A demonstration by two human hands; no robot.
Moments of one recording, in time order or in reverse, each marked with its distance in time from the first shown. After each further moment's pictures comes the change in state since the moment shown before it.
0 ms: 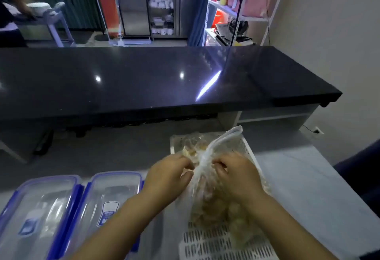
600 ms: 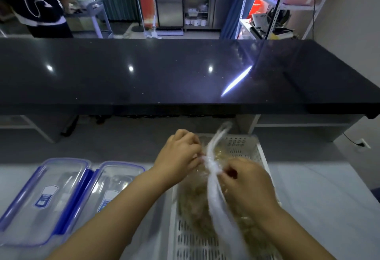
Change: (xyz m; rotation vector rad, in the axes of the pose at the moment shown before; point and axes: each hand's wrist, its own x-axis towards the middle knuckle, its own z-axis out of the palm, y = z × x) left_hand 0.051 0.006 0.009 0.191 0.061 0.056; right_hand 0.012 0.028 -0.009 0.122 -0.119 -0.062
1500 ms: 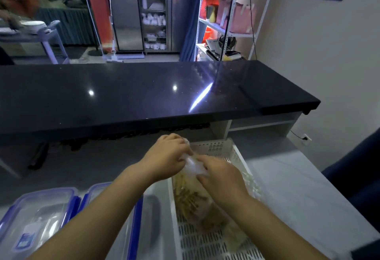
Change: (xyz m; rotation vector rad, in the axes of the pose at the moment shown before) left_hand 0.004 -0.015 -0.046 -0.059 -0.151 0.199; right_hand -0.016 -0.058 0.006 -0.119 0.110 -0.059
